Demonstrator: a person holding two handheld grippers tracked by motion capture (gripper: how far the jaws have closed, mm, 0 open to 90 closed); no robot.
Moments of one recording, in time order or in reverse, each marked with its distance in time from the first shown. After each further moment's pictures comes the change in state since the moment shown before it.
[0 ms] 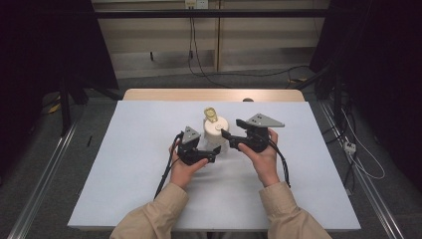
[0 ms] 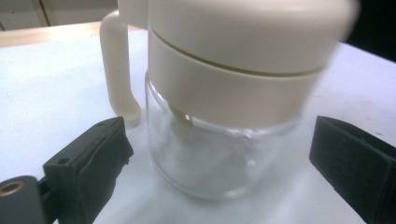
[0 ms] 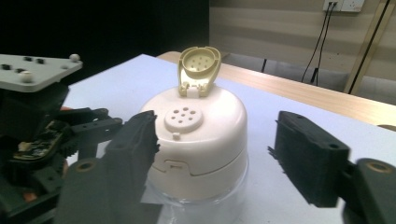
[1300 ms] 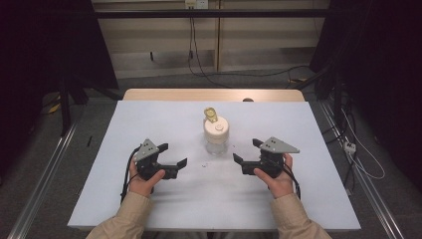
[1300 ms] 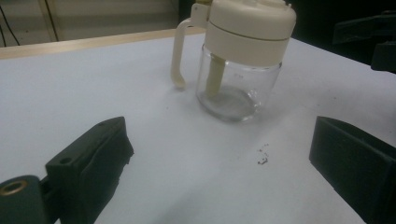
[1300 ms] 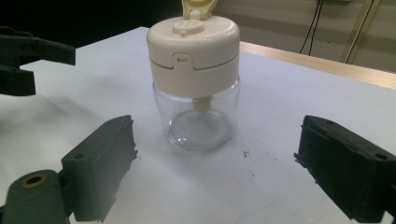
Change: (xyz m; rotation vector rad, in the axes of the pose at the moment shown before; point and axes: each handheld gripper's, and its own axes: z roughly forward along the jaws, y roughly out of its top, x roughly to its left) left arm 0.043 -0.028 -0.104 -0.062 -0.029 0.015; right arm 0.004 -0.050 -0.050 0.041 -0.030 -0.041
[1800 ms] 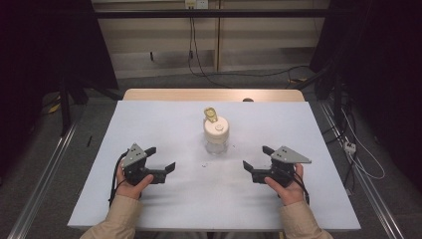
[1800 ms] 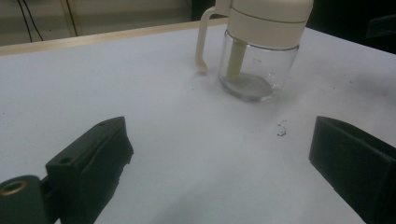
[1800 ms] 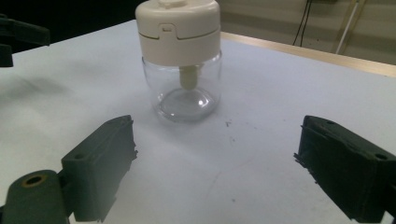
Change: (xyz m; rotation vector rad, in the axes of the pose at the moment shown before) left arm 0.012 -0.010 -0.028 0.019 0.044 0.024; right arm -0.010 -0.022 -0.027 -0.003 -0.028 0.001
